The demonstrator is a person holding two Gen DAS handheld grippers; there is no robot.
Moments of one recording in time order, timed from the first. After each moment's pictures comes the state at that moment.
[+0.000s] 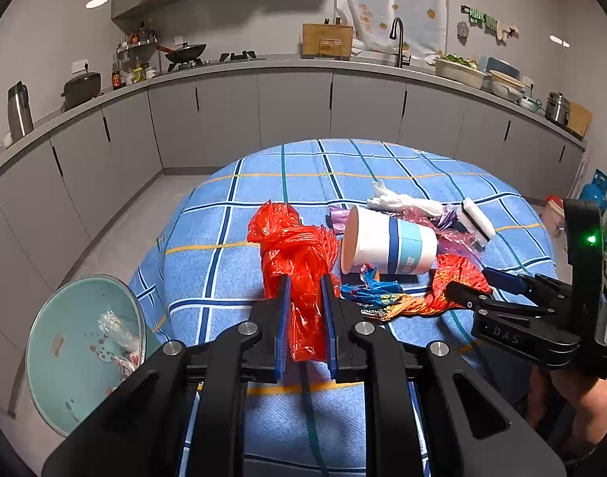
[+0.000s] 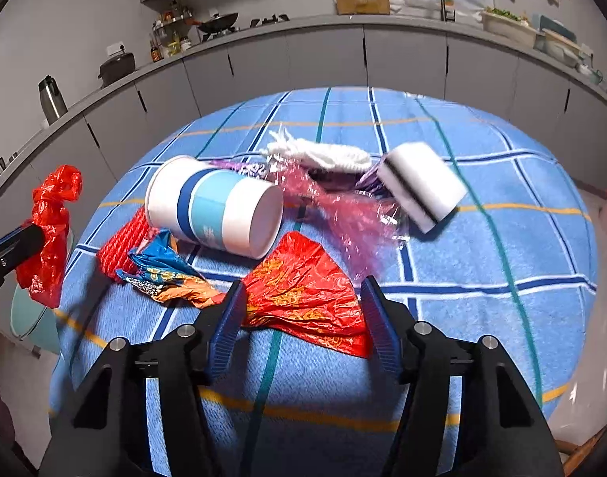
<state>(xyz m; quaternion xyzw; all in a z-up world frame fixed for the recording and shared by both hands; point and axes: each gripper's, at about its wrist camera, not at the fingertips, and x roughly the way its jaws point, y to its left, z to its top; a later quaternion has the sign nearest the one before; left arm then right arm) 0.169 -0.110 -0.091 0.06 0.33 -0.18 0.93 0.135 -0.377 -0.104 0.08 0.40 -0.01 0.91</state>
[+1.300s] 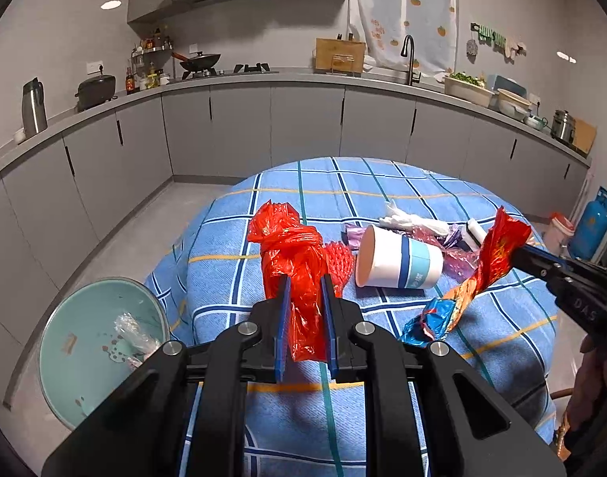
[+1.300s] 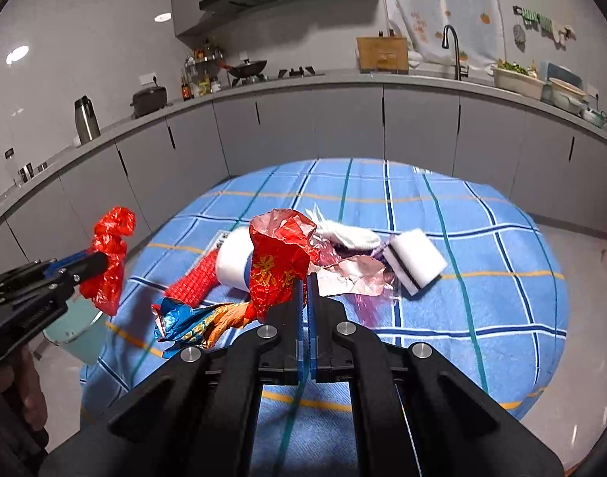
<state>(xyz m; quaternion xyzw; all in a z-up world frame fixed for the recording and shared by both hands) 0.156 -0.088 -0.072 0.04 0.30 -0.17 0.94 0.091 -0.362 -0.027 0.05 0.31 0.01 0.95</state>
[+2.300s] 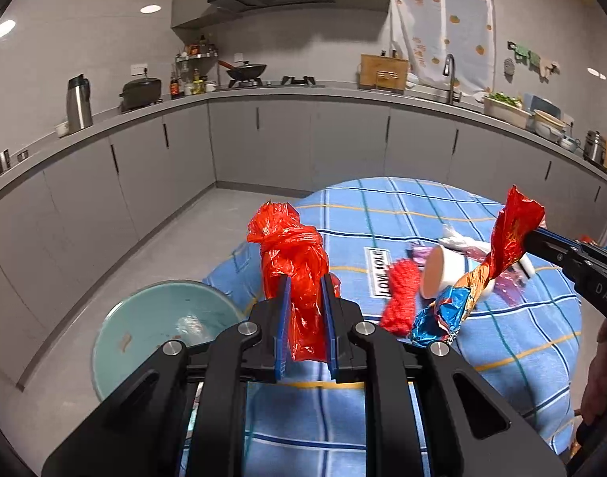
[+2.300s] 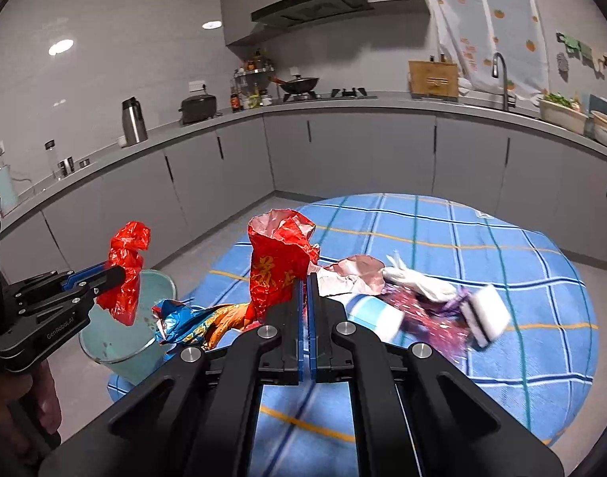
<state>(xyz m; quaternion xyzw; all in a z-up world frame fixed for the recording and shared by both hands) 0.151 -0.022 -0.052 0.03 0.28 -0.09 0.95 0.120 -0.297 0.000 0.03 0.28 0.10 0.96</state>
